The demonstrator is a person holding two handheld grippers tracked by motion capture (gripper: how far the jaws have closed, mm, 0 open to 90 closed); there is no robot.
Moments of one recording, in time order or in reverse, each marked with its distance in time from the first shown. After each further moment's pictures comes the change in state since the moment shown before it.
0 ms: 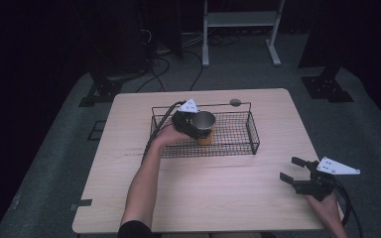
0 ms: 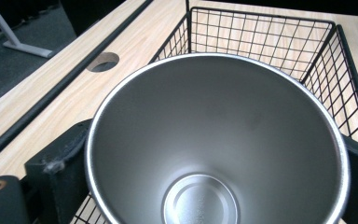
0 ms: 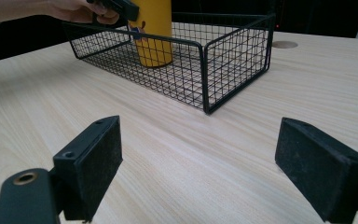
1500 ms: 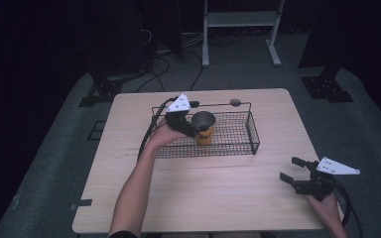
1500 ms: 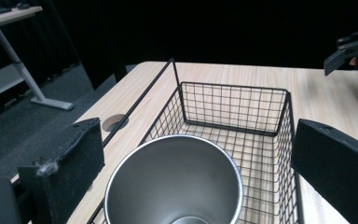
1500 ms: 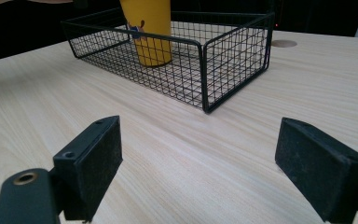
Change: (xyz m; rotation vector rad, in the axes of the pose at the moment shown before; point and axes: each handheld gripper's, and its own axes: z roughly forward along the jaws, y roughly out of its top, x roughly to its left) left arm -0.025 0.025 -0.044 -0.199 0.044 0.075; right arm 0.000 0.000 0.000 0.003 -0.003 0.002
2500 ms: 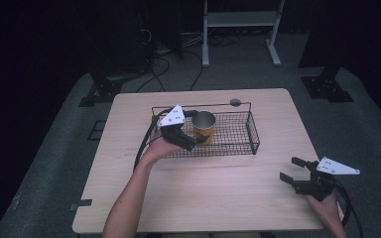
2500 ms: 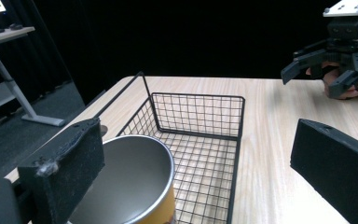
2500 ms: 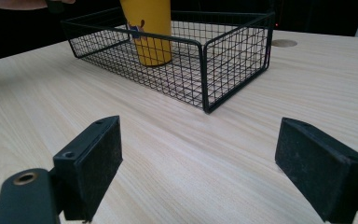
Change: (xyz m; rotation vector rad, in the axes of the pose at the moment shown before) left arm -0.037 -0.007 -0.025 -0.068 -0.029 0.017; right arm 0.000 0.000 0.000 0.001 0.000 0.000
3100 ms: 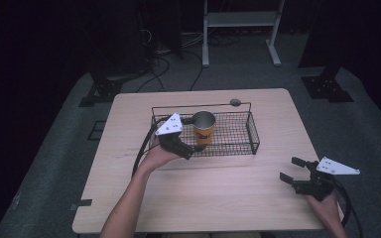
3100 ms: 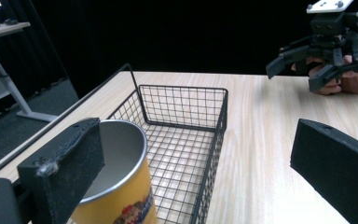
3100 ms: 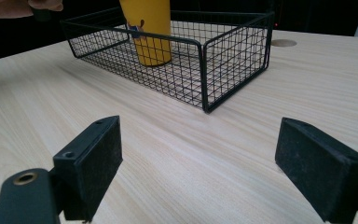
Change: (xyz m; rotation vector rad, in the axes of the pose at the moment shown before) left arm -0.018 -0.008 -0.010 0.009 -0.006 -0.014; right arm 0.000 0.000 0.000 0.000 -0.002 0.000
